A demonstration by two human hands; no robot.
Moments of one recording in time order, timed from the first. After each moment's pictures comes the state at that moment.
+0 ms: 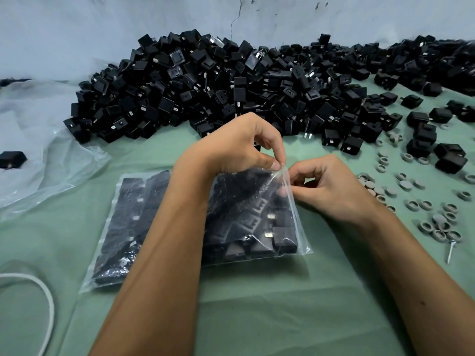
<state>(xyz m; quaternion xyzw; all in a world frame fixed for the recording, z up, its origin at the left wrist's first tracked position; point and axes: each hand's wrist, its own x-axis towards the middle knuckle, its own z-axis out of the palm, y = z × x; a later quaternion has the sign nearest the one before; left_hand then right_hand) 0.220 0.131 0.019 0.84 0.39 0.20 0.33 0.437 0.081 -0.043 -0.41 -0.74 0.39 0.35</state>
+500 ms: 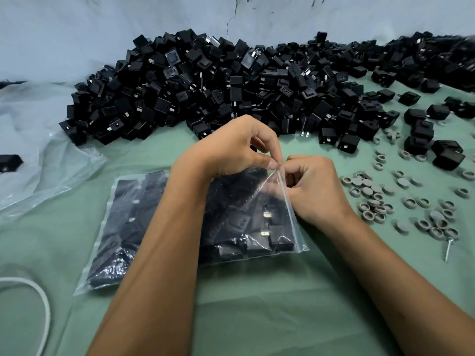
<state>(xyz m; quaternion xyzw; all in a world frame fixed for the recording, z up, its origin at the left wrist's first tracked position) 0.224 0.133 0.014 0.83 0.39 0.20 0.33 0.406 0.074 -0.055 -0.51 -0.68 0.28 0.44</state>
